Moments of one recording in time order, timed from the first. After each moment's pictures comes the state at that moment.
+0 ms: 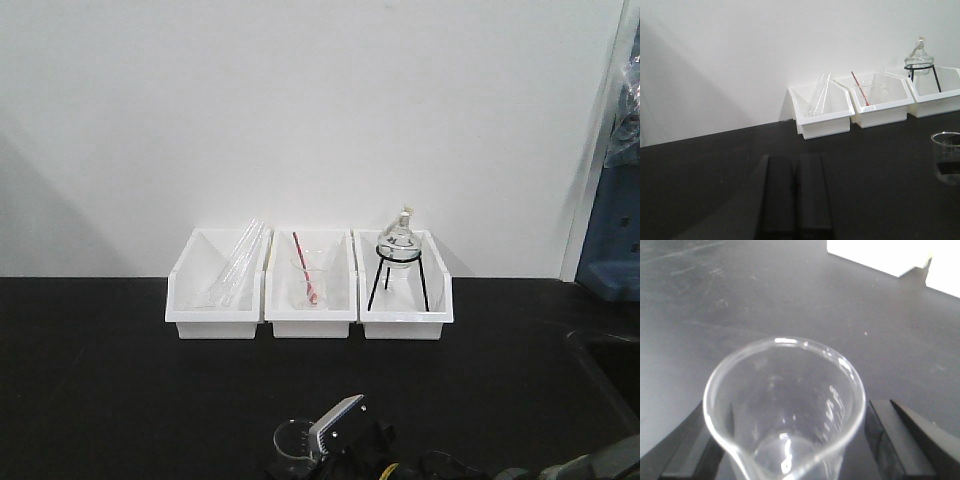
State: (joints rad) left arm -0.13 -0.01 0.03 0.05 0.00 0.09; right arm 0.47 2.18 -1.02 -0.46 -0.75 0.18
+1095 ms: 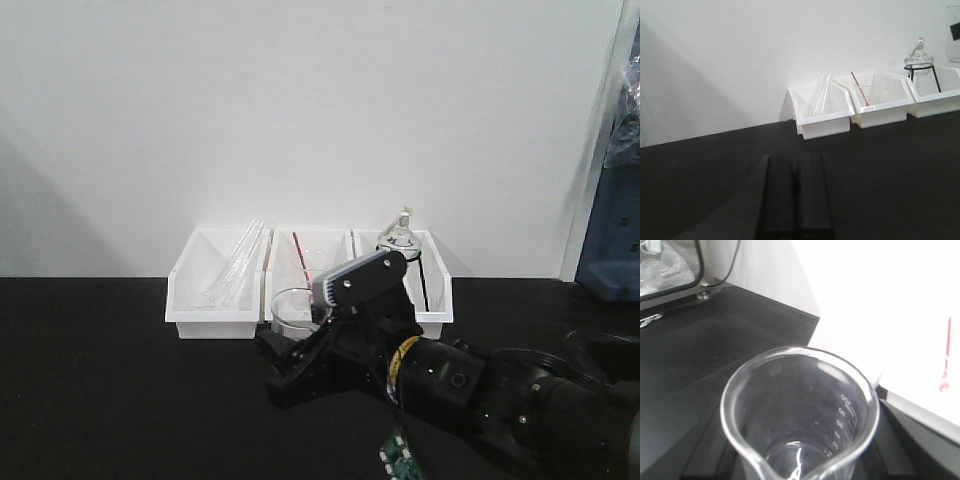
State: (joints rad) left arm -0.13 -0.01 0.03 0.05 0.00 0.09; right arm 0.57 1.66 -1.11 -0.63 -0.28 0.51
